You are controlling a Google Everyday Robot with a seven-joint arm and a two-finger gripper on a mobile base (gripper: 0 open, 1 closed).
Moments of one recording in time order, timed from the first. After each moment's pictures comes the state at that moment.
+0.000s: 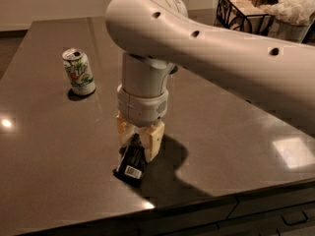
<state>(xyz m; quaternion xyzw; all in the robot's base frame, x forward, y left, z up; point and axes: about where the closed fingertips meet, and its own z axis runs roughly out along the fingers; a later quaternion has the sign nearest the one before) 0.415 0.038 0.832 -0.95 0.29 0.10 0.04</state>
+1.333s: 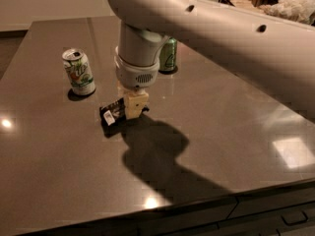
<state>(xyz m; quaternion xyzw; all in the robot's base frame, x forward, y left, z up) 0.514 0.066 0.865 -0.83 0.53 0.03 0.13</state>
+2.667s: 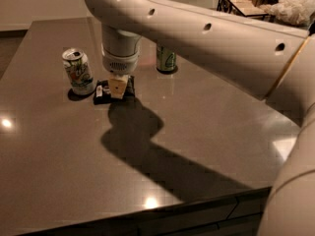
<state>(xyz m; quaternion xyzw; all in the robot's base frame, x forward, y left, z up) 0.599 0.099 0.860 -0.69 0.70 -0.02 0.17</state>
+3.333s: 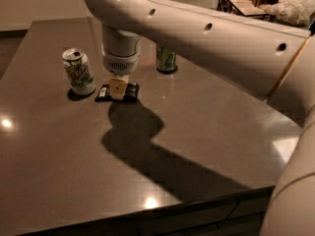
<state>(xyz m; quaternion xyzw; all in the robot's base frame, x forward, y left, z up) 0.598 0.099 0.860 -0.69 0.70 -0.02 0.17</state>
